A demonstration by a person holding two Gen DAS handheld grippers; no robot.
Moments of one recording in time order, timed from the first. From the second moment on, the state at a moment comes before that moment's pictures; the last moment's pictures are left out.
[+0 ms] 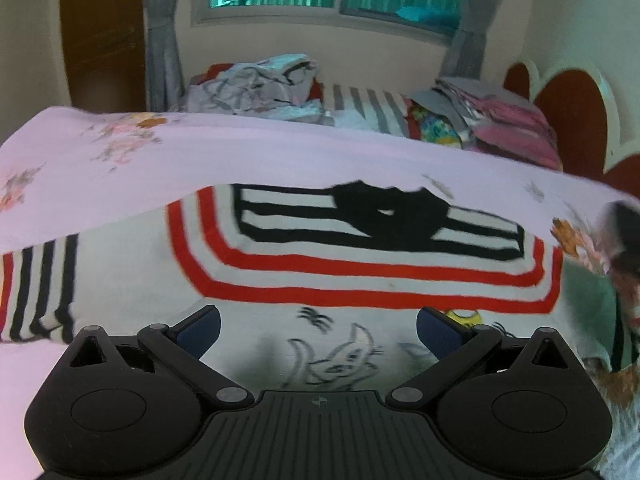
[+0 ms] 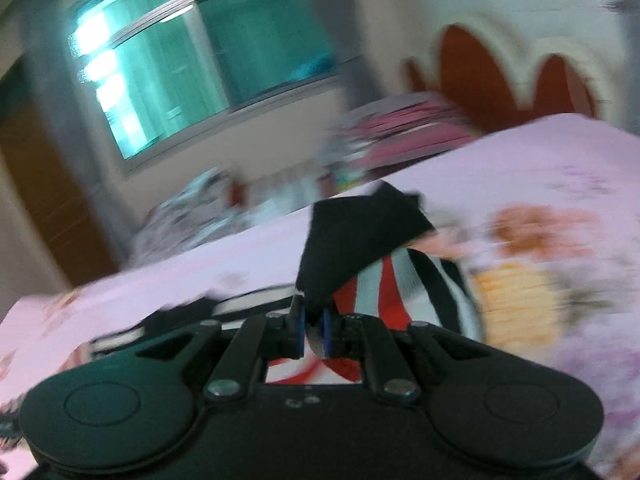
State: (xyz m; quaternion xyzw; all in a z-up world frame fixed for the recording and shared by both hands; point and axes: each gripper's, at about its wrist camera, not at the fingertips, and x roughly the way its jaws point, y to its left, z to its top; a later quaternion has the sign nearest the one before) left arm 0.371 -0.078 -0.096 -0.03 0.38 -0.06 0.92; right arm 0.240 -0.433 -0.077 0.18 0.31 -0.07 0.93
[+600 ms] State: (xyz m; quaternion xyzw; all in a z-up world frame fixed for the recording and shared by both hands) left arm 0.395 -0.080 -0.150 -0.14 0.46 -0.18 0.86; right arm 0.234 -0.364 -0.114 0.13 0.40 -0.01 0.91
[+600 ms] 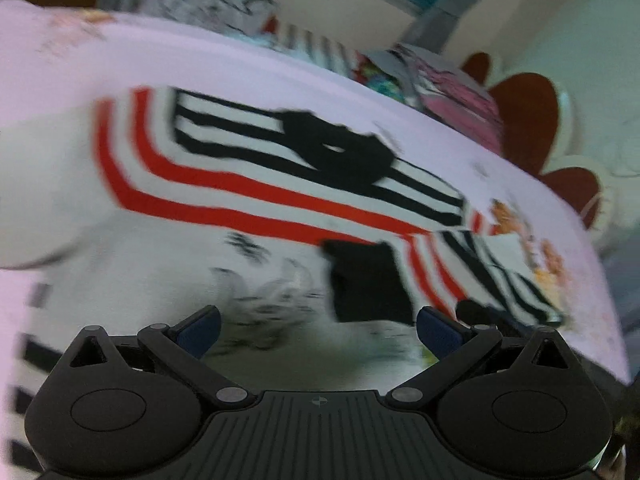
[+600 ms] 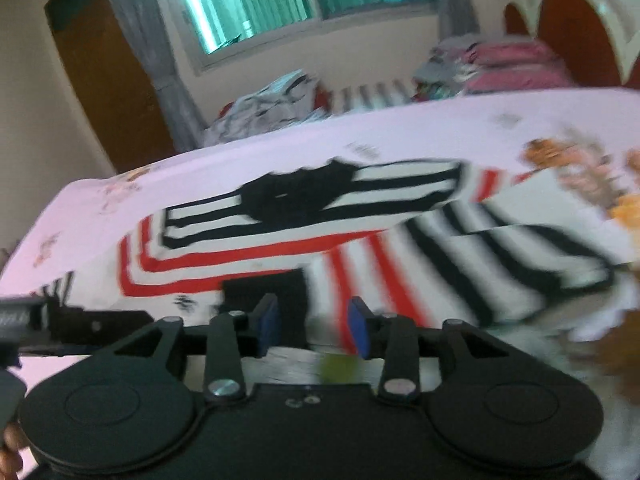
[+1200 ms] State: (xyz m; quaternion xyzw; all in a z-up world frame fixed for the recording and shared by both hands) left arm 0.433 -0.124 -0.180 -0.19 0.44 -0.21 0.85; right arm 0.203 -0.436 -0.149 0.12 0.42 -0.14 0.89
